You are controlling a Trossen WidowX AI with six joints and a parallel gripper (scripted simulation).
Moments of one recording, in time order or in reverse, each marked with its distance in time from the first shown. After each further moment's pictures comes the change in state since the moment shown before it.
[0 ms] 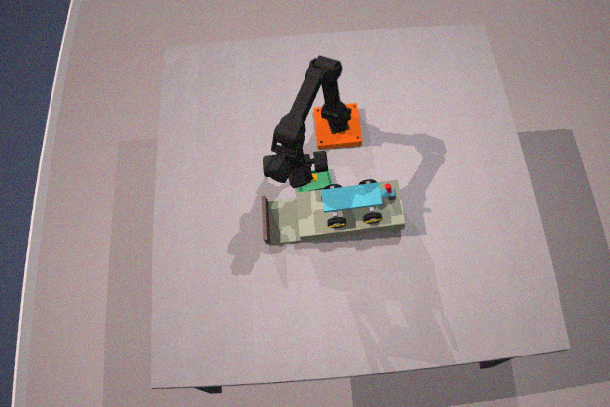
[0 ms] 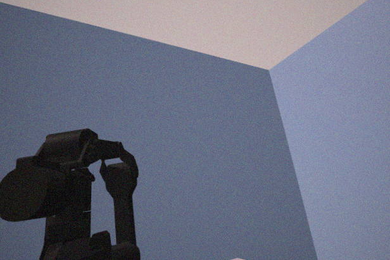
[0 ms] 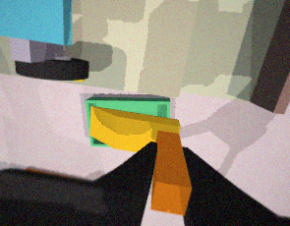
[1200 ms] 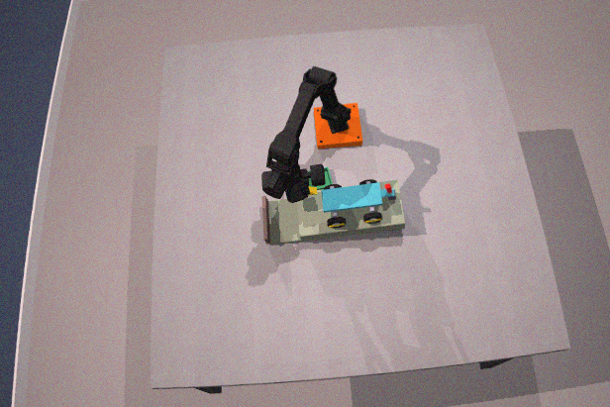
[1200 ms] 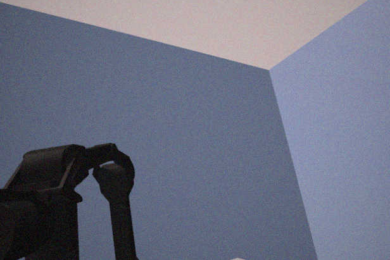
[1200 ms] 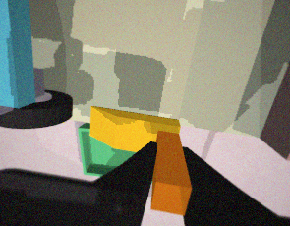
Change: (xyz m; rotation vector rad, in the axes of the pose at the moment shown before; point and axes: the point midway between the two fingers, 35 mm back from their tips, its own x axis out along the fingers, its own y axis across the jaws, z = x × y) arm 0.033 -0.008 0.031 -0.005 -0.008 0.069
